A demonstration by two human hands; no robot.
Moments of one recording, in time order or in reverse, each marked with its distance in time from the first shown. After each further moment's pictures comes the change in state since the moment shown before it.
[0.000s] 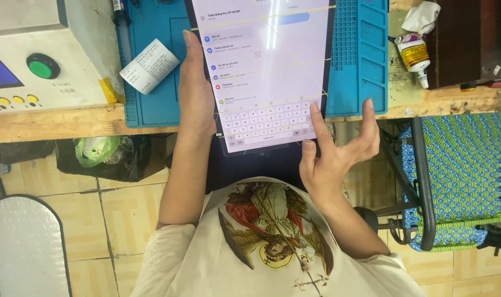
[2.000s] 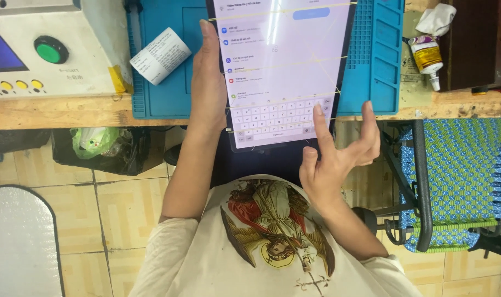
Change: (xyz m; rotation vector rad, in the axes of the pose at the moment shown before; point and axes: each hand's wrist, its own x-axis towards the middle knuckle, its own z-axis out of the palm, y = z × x) left_hand 0.000 -0.004 -0.005 0.003 -0.099 0.086; right_hand -0.006 -0.013 -0.002 -0.005 -0.043 -0.018
